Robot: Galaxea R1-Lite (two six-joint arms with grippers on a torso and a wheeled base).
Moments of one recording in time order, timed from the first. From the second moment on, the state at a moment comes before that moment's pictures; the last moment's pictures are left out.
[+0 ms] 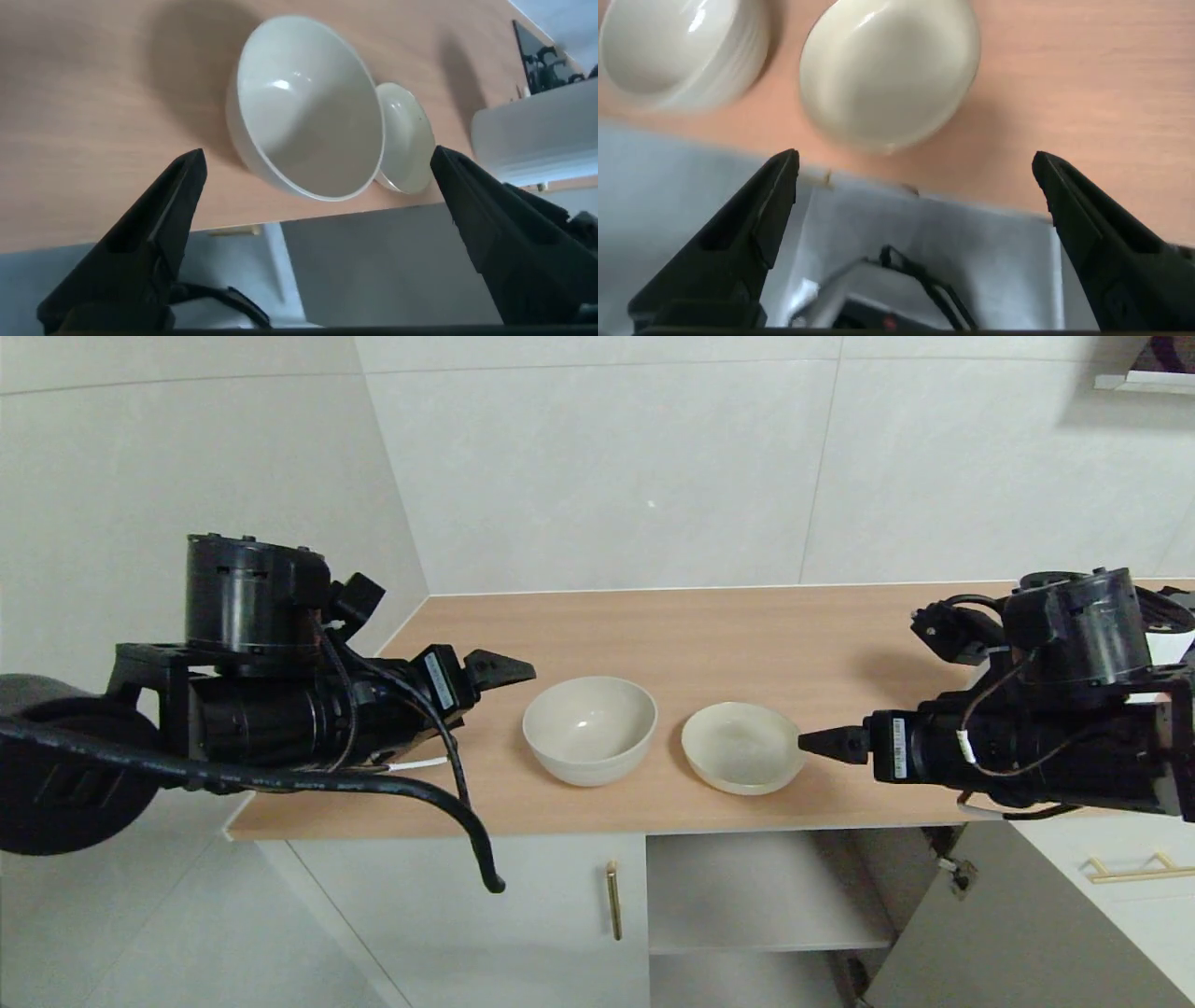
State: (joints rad) left arm -0.37 1.64 -1.00 -0.20 -0.14 -0.67; right arm 0.47 1.60 -0.96 -0.12 -0.03 0.32
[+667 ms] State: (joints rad) left arm -0.41 1.82 -1.14 -0.05 -0.12 -0.81; right arm 0.48 1.74 -1.04 -0.13 -0.14 0.39
